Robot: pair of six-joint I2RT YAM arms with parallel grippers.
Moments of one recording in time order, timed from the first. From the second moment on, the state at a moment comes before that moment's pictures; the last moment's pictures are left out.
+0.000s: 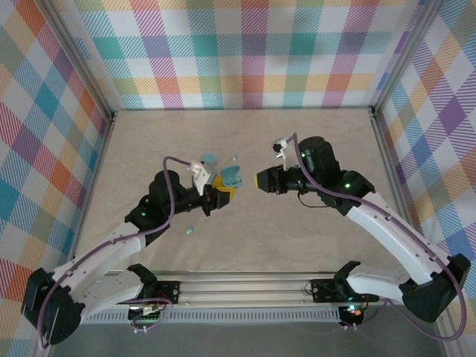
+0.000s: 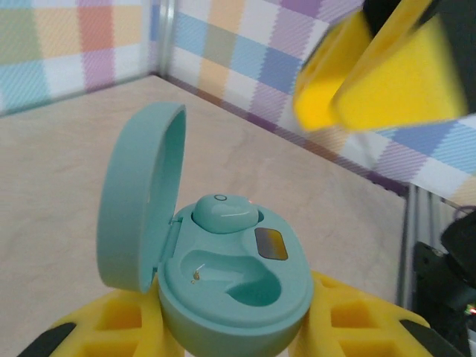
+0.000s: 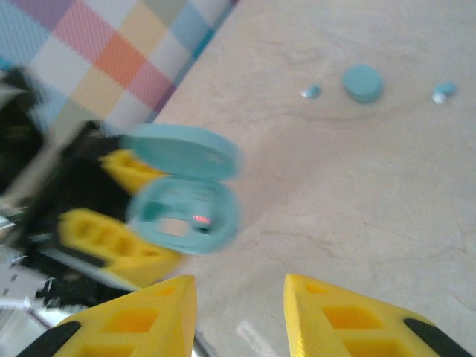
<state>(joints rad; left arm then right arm) -0.61 0.94 0.65 0.08 0.44 -0.12 0.66 1.14 1.14 -0.58 -0.36 0.44</state>
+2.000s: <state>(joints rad) -0.61 0.18 0.63 -0.60 -0.01 -0.07 1.13 2.27 1.78 -0.65 -0.14 0.67</state>
